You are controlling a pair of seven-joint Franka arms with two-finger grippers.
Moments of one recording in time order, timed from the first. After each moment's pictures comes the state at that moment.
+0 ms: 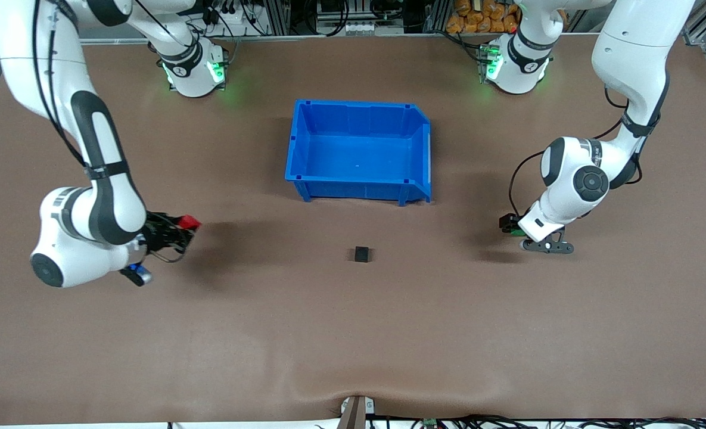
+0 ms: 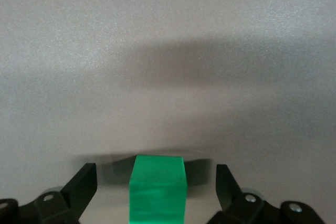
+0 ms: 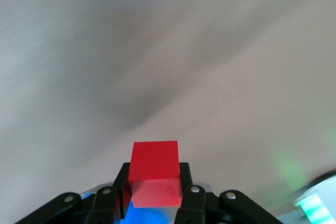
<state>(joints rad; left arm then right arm) -0.05 0.45 -0.07 -2.21 0.06 2.65 -0.06 0.13 0.63 -0.07 -1.54 0.47 1.65 0.72</state>
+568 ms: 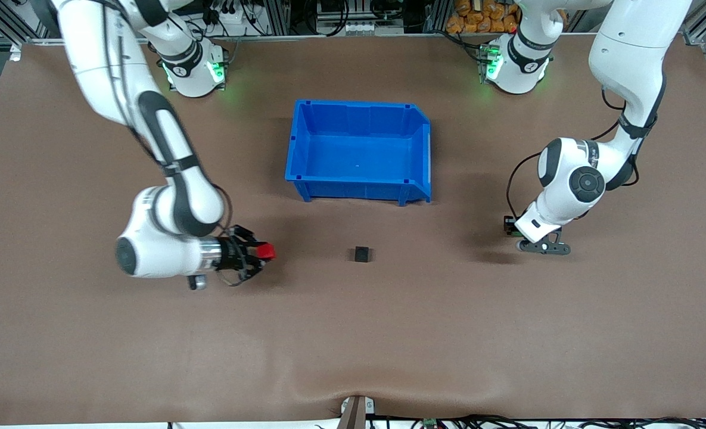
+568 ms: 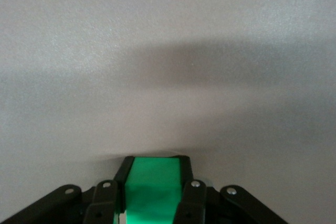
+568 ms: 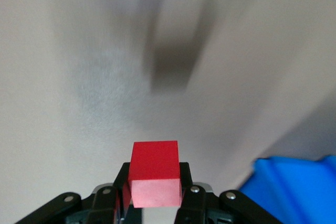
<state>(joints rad) -0.07 0.45 -0.07 -2.20 0.06 2.65 -0.09 0.37 0.72 -0.06 -1.54 0.68 2.11 1.29</state>
